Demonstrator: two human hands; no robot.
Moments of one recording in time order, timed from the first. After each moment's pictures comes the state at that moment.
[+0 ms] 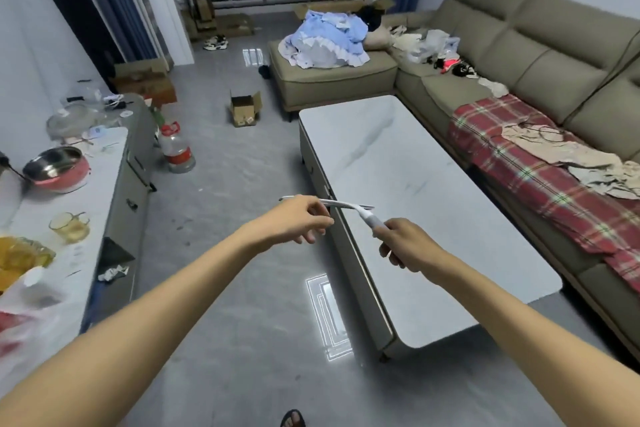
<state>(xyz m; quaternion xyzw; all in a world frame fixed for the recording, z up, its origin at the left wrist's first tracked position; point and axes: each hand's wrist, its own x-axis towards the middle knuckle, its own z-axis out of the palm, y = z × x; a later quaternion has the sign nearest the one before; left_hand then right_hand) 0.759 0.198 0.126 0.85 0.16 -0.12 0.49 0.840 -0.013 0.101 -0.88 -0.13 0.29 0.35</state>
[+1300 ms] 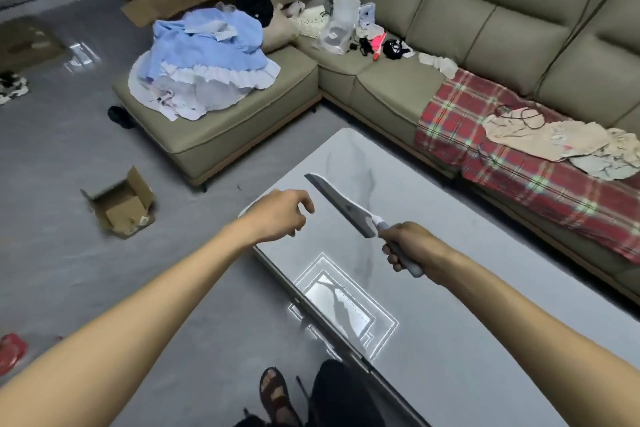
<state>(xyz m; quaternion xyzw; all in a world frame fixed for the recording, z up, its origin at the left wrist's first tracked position) 1.595 0.641 0.054 0.93 -0.08 -0.25 0.27 1.550 0.382 0.029 -0.72 0.22 0.32 0.57</state>
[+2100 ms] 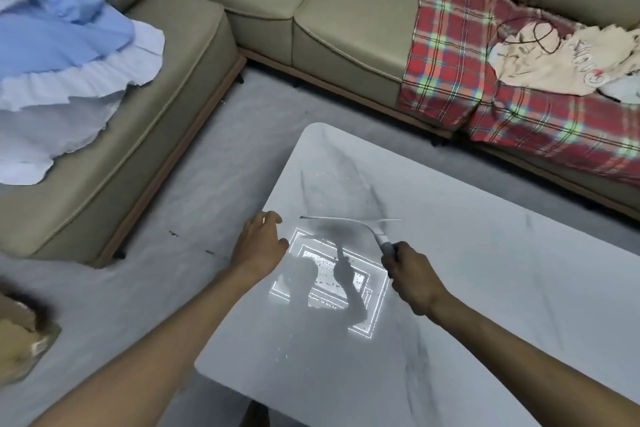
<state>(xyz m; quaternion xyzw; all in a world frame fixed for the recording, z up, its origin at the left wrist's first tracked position) 2.012 0.638 -0.264 0.92 -0.07 -0.30 0.22 1.885 0.416 -0.209 -0.80 0.36 0.24 0.41</state>
